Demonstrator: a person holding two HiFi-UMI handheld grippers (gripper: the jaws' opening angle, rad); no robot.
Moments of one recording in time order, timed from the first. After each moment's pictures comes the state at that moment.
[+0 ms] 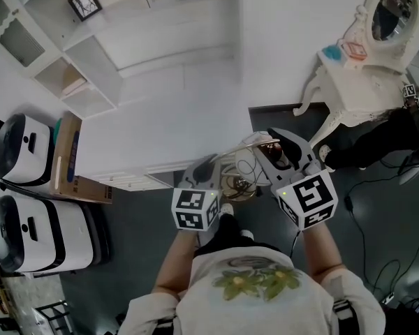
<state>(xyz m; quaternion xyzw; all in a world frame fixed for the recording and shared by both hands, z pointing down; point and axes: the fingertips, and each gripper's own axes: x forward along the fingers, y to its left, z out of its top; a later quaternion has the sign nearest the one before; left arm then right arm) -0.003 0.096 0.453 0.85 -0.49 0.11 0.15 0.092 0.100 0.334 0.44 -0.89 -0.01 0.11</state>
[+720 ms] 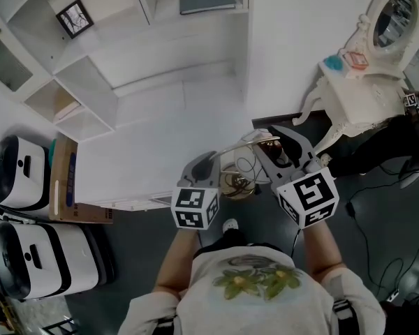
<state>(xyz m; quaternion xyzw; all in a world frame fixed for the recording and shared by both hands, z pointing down) -0.038 -0.015 0.440 0.87 -0.48 0.09 0.13 0.057 -0.001 0.322 0.47 -0.88 -0.02 0.11</state>
